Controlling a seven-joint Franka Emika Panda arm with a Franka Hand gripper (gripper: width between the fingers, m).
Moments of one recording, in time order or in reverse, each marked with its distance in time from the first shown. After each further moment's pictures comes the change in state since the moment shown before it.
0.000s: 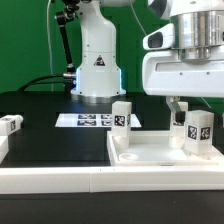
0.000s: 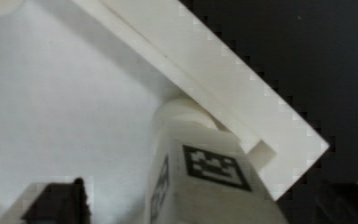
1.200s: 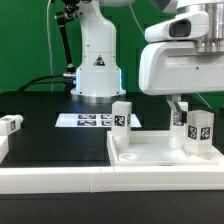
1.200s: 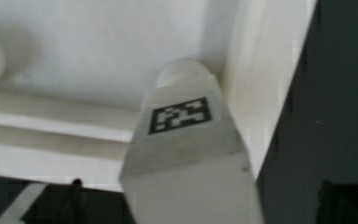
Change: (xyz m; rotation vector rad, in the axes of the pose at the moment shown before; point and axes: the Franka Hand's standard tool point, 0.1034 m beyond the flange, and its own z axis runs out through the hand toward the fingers) arm 0.014 -0.003 -0.008 -0.044 0.009 -0.936
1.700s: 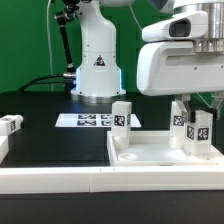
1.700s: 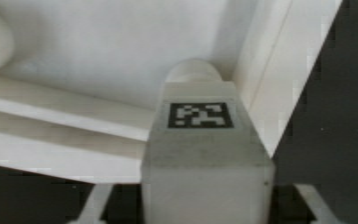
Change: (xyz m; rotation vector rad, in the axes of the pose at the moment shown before) arm 0.000 0.000 0.000 0.001 0.000 0.024
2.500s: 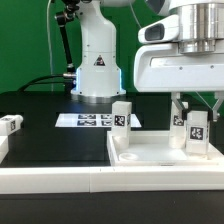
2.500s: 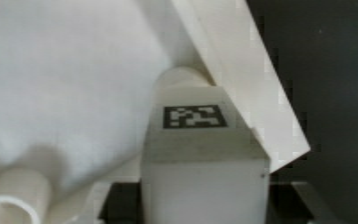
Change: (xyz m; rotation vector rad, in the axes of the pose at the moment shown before) arm -0.006 0.001 0.000 0.021 0.028 0.852
